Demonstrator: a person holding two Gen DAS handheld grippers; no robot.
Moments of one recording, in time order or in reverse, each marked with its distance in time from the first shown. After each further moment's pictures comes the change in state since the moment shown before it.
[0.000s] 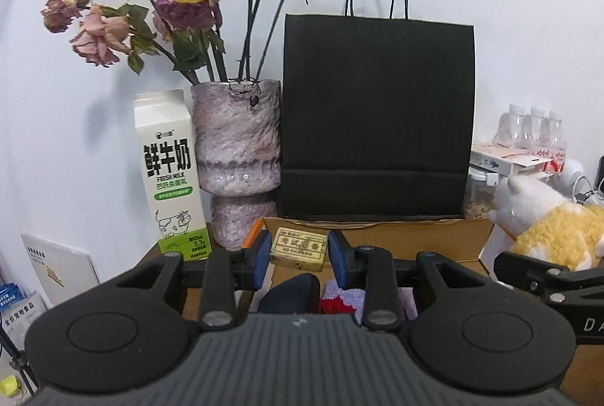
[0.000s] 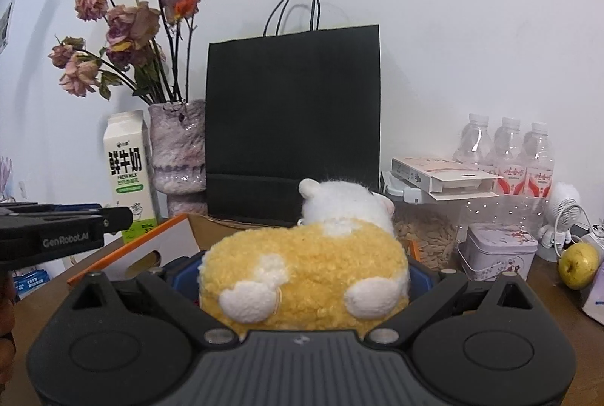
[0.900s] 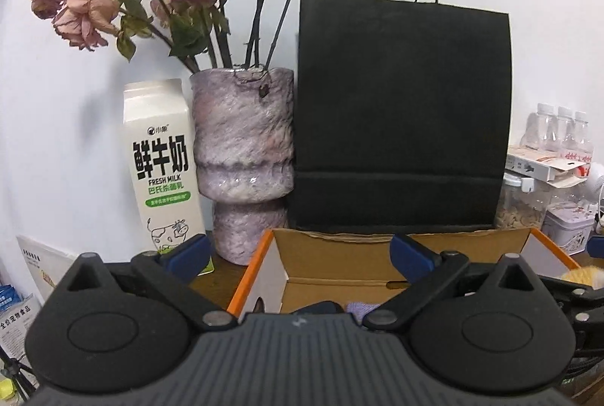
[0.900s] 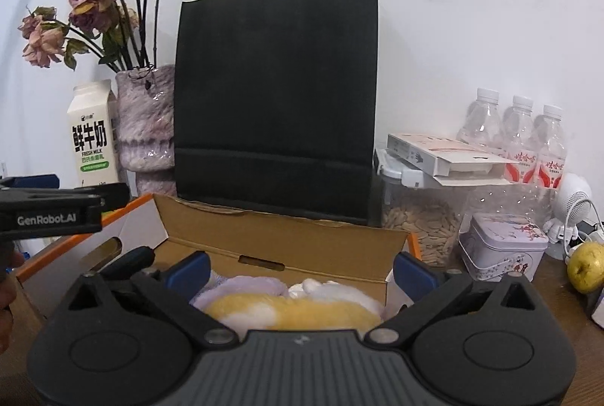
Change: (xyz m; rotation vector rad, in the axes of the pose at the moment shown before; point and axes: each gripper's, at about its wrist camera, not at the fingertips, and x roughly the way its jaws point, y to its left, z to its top) left arm 0.049 0.013 0.002 -0.011 -0.006 0.026; right arm 0.051 -0.012 -0.002 -0.013 0.073 -0.040
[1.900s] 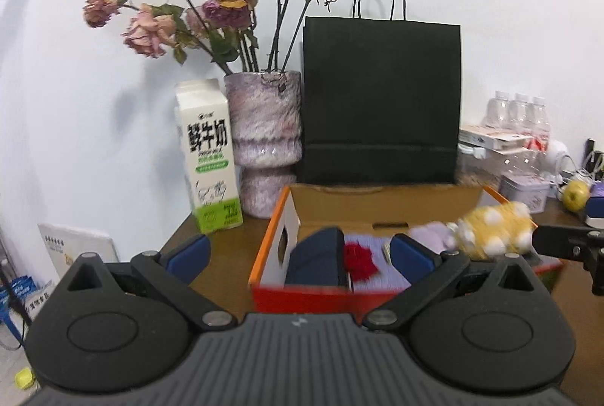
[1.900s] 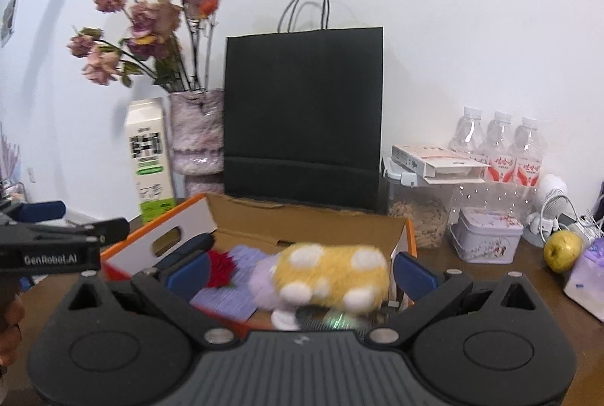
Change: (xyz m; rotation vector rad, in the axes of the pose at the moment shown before) left arm -0.138 0.021 -0.028 0.019 0.035 -0.028; right arm -0.123 0.026 -0.016 0.004 -0.021 0.054
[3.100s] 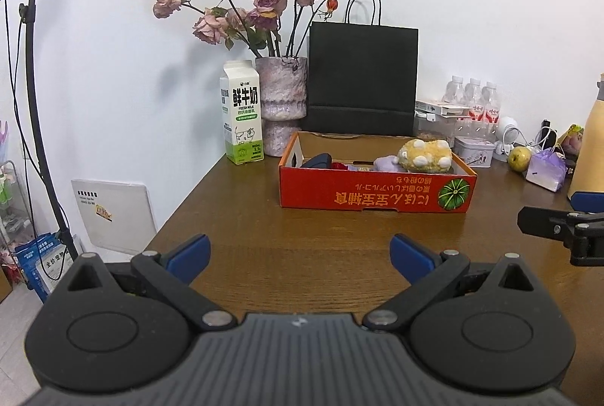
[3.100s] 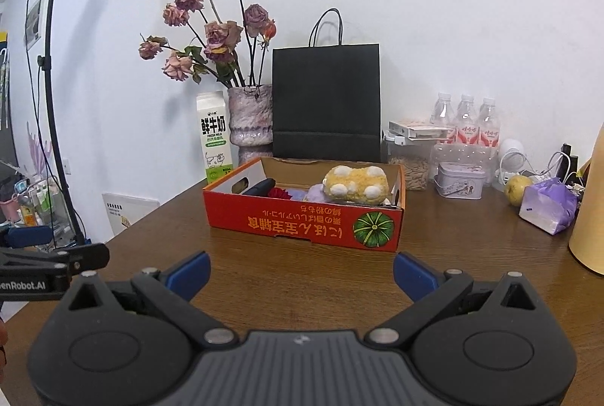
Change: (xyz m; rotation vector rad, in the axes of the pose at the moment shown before) left arm -0.207 0.013 -0.066 -0.027 0.058 -0.003; right arm -0.194 0.050 -0.070 0.031 0.013 0.018
